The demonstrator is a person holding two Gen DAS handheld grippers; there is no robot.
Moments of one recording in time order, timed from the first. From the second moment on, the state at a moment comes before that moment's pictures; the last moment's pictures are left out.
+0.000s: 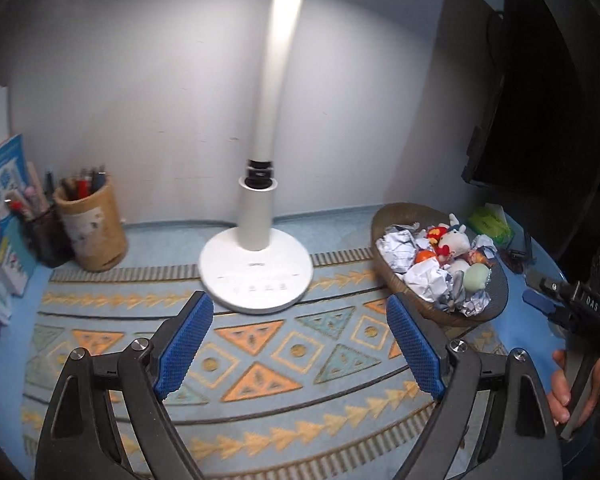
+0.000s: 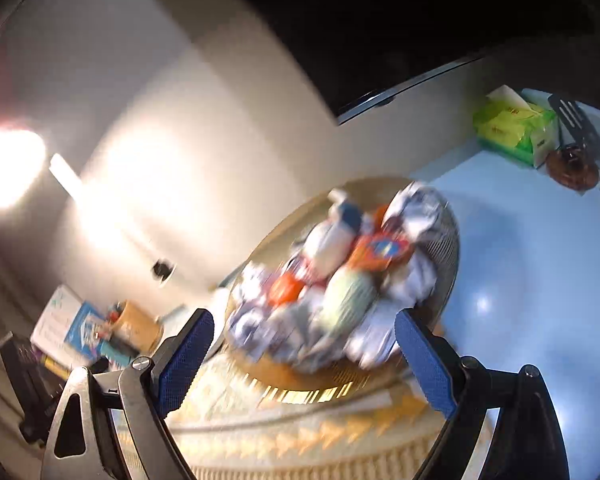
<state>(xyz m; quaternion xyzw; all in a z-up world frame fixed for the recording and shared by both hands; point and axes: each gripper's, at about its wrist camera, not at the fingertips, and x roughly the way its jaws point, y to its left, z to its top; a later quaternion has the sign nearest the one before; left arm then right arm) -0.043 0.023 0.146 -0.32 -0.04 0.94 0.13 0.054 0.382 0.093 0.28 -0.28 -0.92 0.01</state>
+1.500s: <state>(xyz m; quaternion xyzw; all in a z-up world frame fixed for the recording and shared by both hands) 0.026 -0.043 0.024 -0.35 -0.04 0.93 -0.01 0.053 0.138 0.003 0.39 0.03 -0.92 0.01</state>
